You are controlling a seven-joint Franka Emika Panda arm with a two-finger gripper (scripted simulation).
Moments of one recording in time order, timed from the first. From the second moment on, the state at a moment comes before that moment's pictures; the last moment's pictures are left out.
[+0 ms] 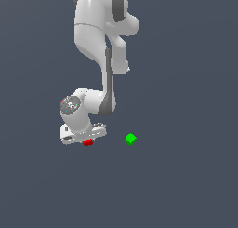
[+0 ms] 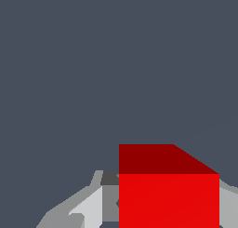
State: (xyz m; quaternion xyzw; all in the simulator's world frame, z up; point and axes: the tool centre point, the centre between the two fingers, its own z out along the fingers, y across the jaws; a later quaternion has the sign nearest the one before) arm 0.043 -0.161 0.020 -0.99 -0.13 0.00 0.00
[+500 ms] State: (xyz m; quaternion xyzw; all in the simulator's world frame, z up) arm 0.041 -0.161 0.037 -0.99 -0.13 0.00 0.00
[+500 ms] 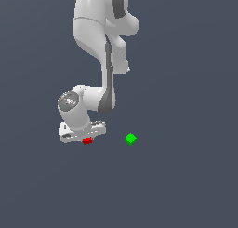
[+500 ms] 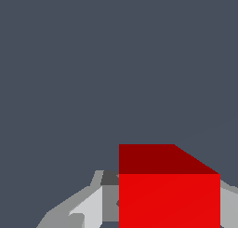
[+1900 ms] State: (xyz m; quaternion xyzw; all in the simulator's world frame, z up) arm 0.040 -0.121 0.108 -0.99 -0.13 0.00 0.00
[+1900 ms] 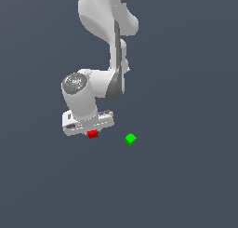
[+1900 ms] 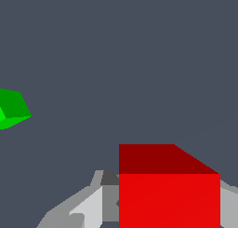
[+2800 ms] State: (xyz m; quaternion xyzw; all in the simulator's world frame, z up) arm 0.036 0.050 0.063 -0.99 -0.13 0.00 0.00
